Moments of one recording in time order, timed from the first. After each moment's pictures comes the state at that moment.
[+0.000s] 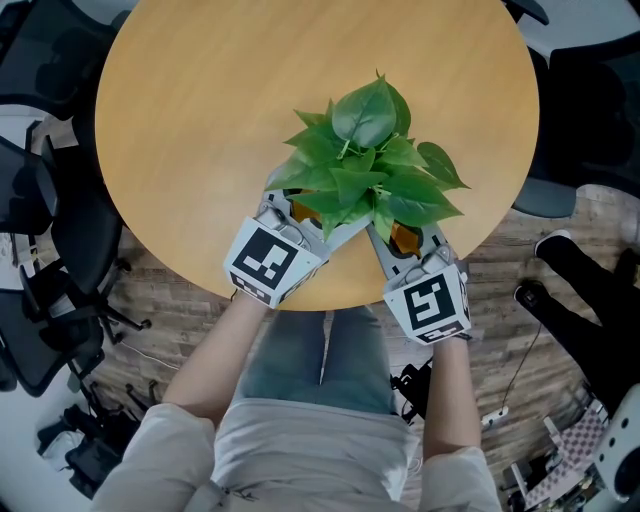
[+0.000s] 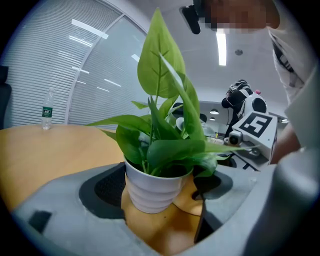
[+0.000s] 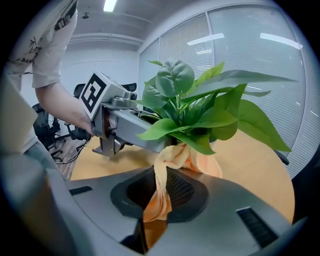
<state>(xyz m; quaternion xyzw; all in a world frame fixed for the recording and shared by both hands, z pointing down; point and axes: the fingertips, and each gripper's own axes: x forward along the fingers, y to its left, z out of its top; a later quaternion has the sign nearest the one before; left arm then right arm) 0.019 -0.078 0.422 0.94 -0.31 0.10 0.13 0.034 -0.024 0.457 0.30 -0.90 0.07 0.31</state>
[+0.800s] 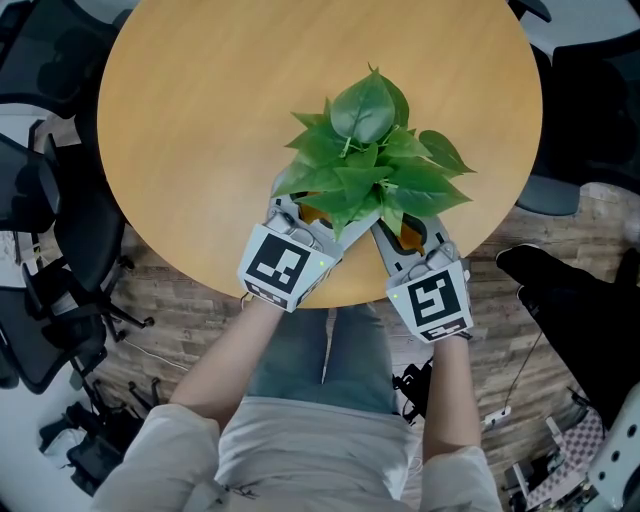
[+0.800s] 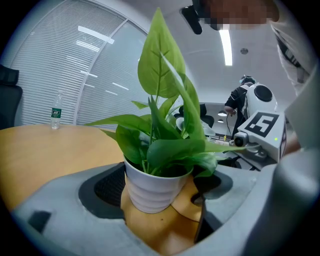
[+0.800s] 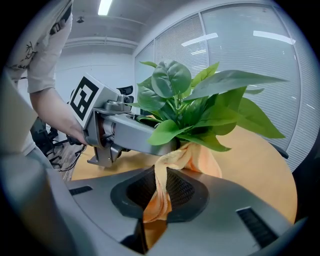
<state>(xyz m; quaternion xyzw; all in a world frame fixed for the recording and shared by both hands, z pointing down) 0.019 -0.079 0.423 0.92 -0.36 0.08 0.13 0.034 -0.026 0.456 0.32 -0.90 0.09 0.30</state>
